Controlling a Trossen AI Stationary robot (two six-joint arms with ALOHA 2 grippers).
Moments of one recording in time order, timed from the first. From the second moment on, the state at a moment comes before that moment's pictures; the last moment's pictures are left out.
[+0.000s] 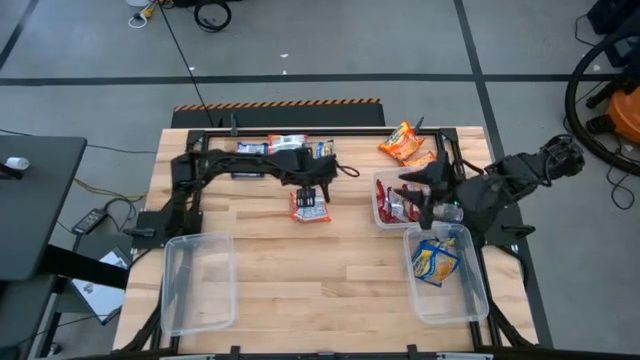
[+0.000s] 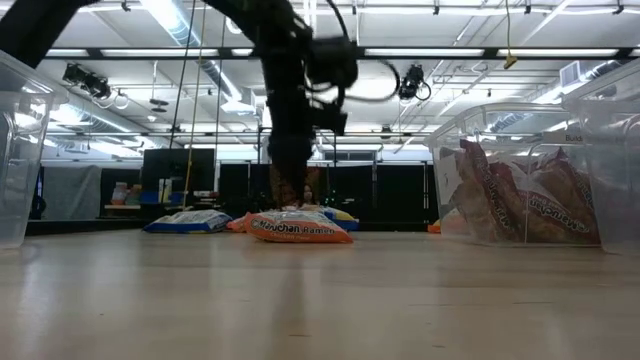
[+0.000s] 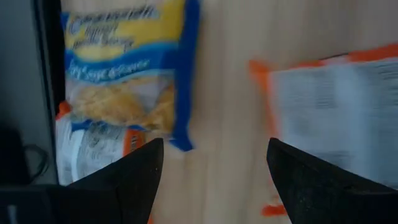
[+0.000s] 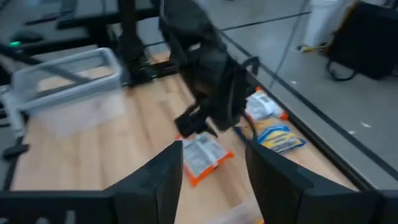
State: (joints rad) left arm 0.23 2.01 1.55 -0.81 -0.38 0.25; right arm 0.47 0.96 1.23 -0.84 0.76 0.47
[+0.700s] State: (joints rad) left arm 0.30 2.02 1.23 -0.20 -0.48 0.39; right arm 0.29 1.01 1.23 -0.84 0.74 0.50
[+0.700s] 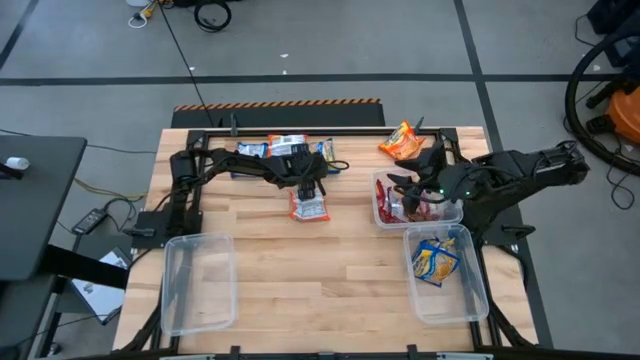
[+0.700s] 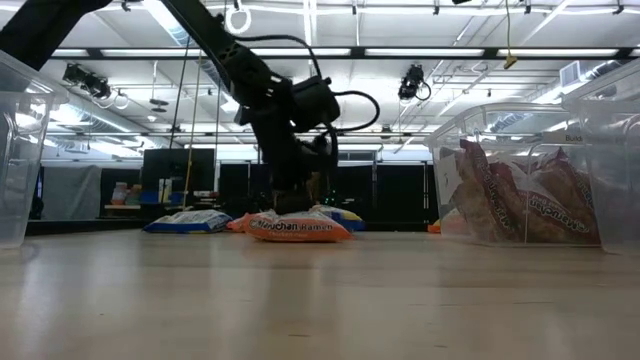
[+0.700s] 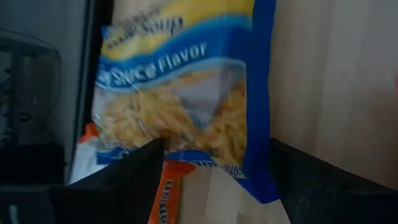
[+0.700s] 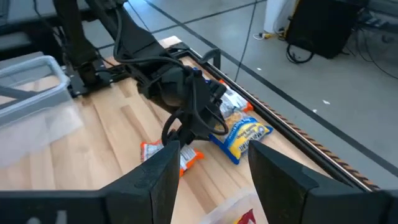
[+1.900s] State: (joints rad) left arm 0.24 1.69 1.54 -0.49 -0.27 -0.23; right arm 0.02 1.22 1.23 -0.43 0.52 -0.04
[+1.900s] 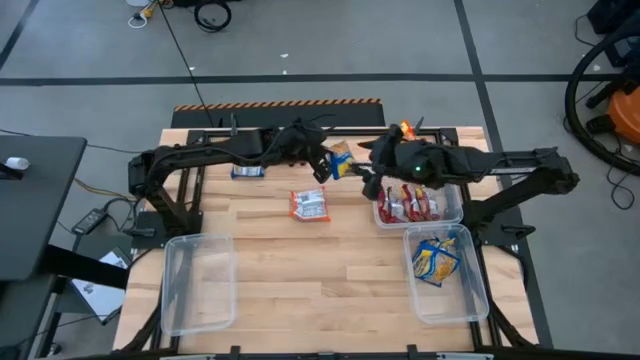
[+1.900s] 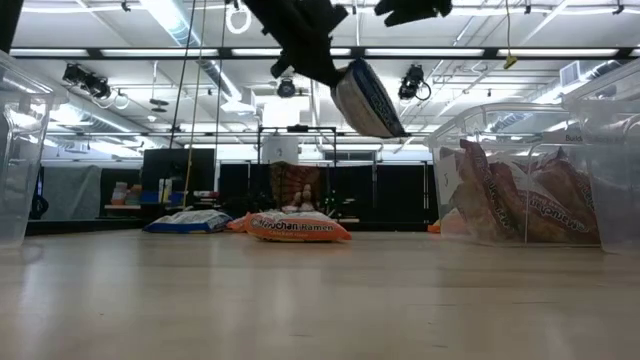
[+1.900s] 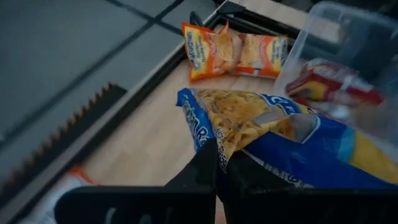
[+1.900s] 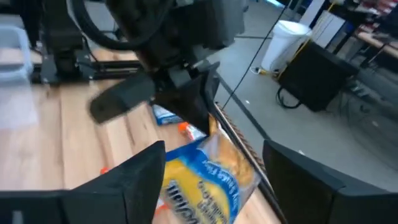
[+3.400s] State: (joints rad) left arm 0.12 1.64 1.64 -0.73 0.28 -0.30; right arm -0.05 1.37 1.23 -0.43 -0.05 -0.21
